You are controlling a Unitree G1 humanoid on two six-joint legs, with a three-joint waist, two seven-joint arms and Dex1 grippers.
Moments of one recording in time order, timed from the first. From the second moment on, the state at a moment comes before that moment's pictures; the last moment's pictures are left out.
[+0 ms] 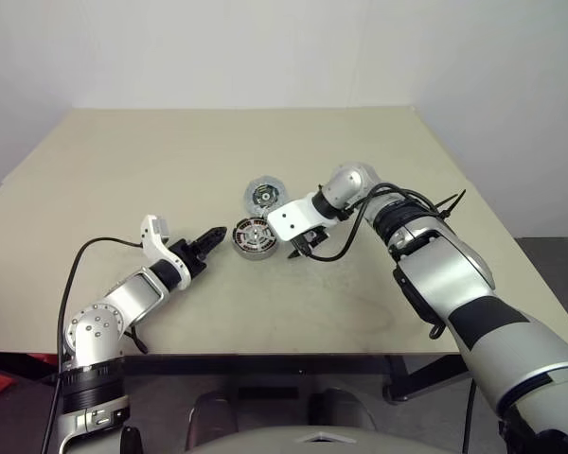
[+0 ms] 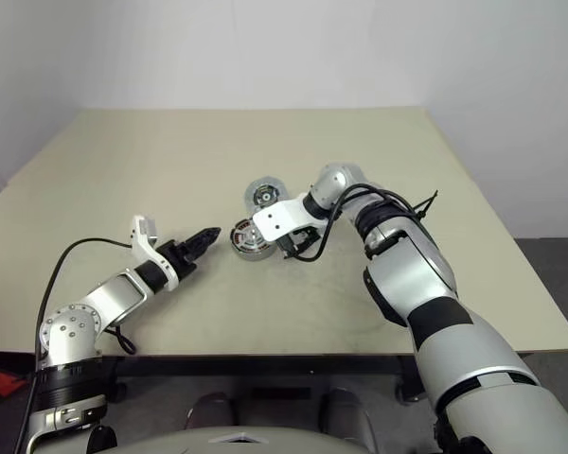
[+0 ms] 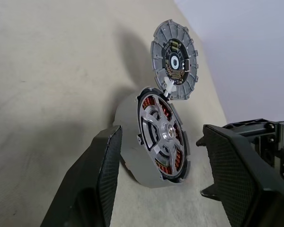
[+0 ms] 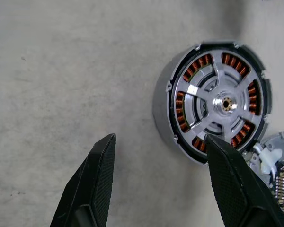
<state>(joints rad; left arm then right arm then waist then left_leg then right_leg) -0.19 0.24 0.37 -0.12 -1.20 0.98 -0.01 -1.24 -0.22 0.51 1.29 -0.39 -0.66 1.31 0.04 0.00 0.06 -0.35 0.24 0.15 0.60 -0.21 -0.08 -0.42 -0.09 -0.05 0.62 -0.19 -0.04</state>
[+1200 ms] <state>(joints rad) -0.16 0.21 0.39 -0.12 -1.19 0.94 0.00 -1.27 -0.16 0.57 1.31 -0.55 -0.75 1.24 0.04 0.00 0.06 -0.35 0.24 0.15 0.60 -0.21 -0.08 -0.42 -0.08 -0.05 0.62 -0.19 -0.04</state>
